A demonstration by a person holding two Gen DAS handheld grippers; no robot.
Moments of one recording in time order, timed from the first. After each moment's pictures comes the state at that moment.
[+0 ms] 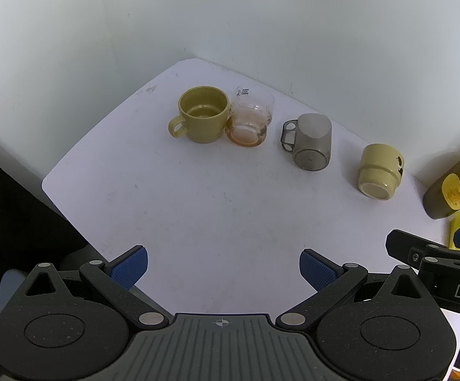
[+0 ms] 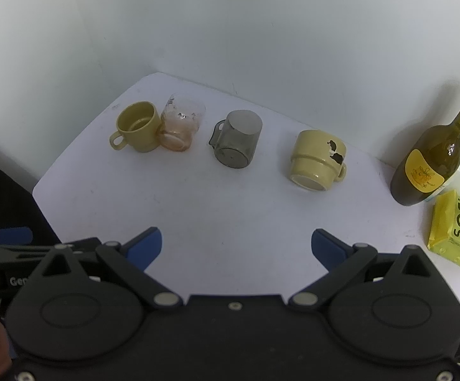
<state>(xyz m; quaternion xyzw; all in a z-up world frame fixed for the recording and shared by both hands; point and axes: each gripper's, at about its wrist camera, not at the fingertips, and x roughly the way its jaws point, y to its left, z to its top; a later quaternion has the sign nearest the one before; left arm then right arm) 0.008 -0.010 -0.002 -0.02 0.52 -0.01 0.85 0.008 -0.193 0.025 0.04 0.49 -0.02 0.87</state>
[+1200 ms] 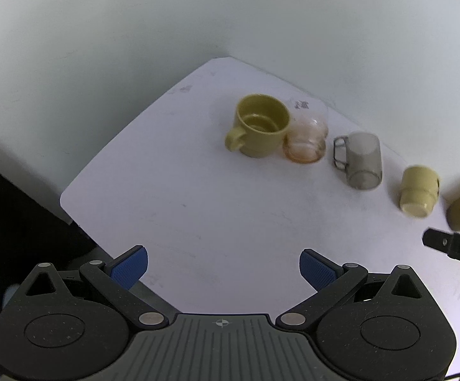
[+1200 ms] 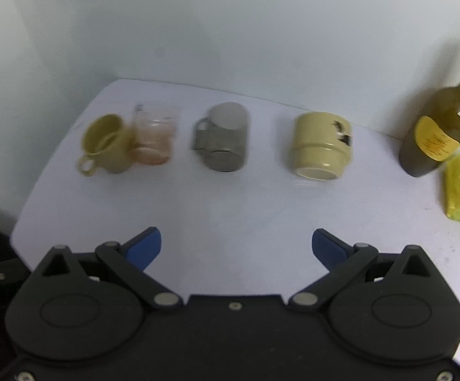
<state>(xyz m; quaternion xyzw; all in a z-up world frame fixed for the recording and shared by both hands) 0.063 0.104 -0.024 -0.05 0.53 -0.03 0.85 0.063 -0.193 -0.026 0.12 0.51 -0.11 0.85</state>
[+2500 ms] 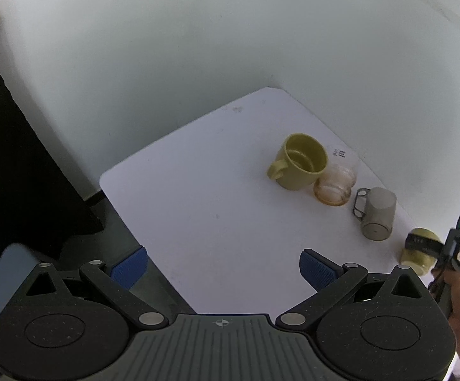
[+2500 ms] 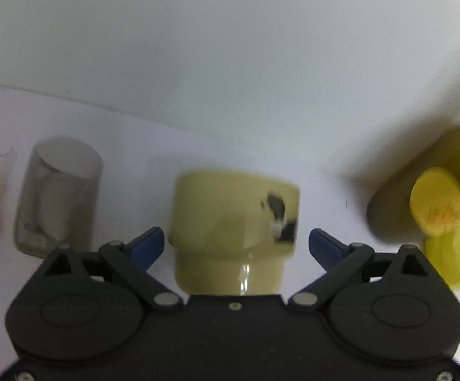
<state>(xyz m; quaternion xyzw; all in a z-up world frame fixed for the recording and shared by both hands) 0.043 0.147 0.010 -0.12 0.50 0.05 0.86 0.170 -0.286 -0.155 0.06 0.53 -0.23 0.81</state>
